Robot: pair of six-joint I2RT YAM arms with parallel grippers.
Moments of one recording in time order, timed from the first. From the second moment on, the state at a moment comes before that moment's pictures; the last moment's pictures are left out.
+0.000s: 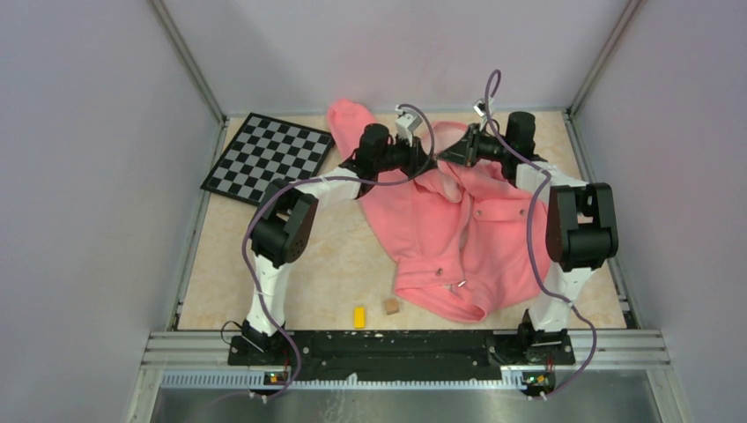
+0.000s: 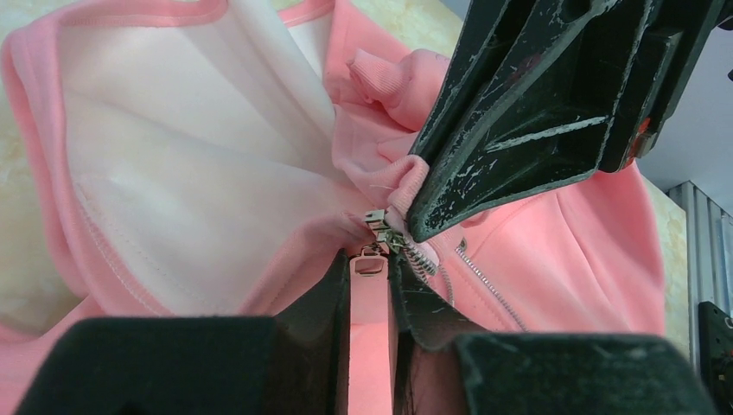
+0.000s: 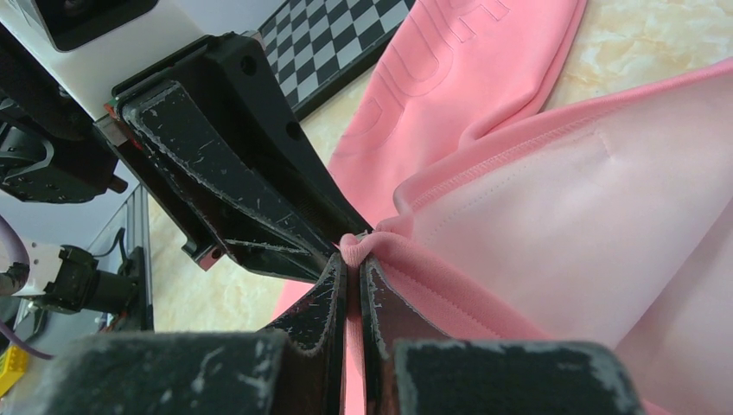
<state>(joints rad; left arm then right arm) -0.56 2.13 1.50 0.42 0.57 -0.31 0.08 1.87 1.22 0.34 -1.05 0.33</state>
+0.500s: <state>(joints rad) -0.57 2.13 1.50 0.42 0.58 -0.31 0.08 1.87 1.22 0.35 -1.05 0.34</state>
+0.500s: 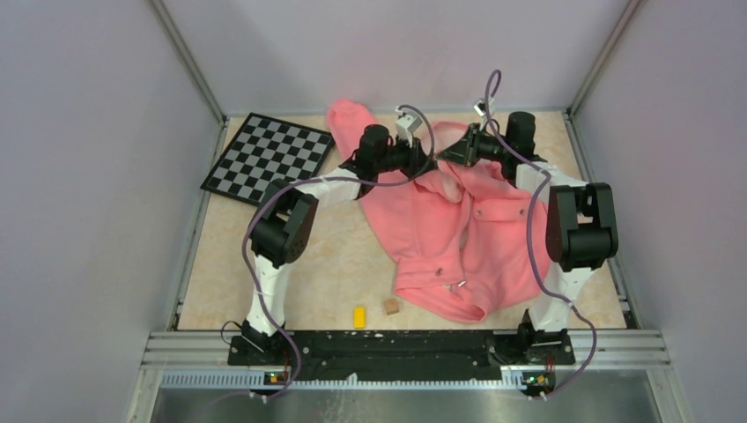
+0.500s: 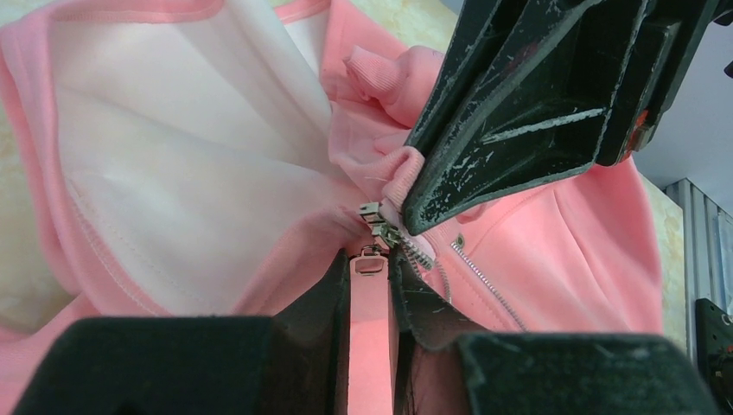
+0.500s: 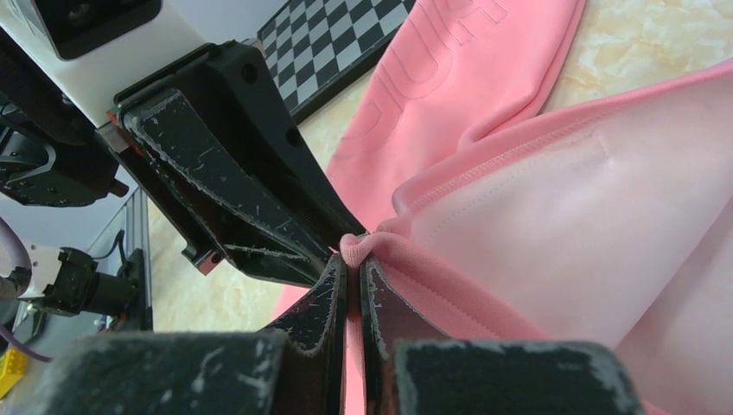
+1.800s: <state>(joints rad) -0.59 2.04 1.36 0.55 0.51 -0.60 0.09 1.79 1.10 0.53 -0.89 0.48</state>
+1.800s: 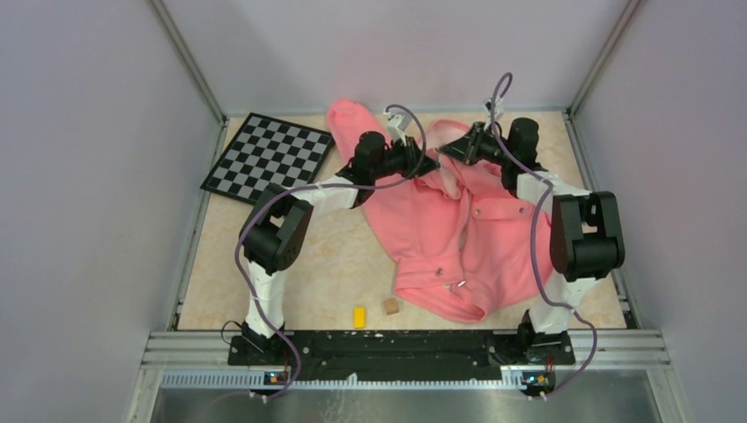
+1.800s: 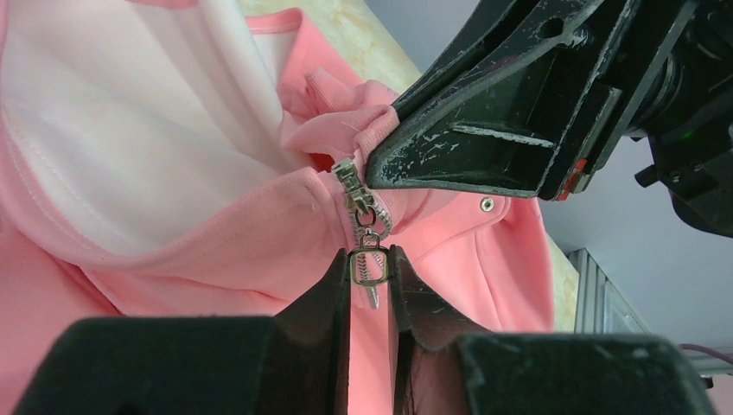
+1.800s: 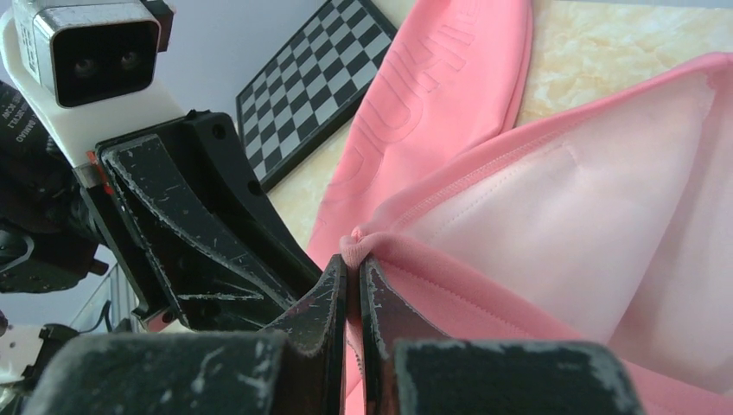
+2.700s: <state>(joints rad) -0.70 2.15 1.51 0.37 0.48 -0.64 0.00 1.60 0.97 0.78 -0.44 0.71</state>
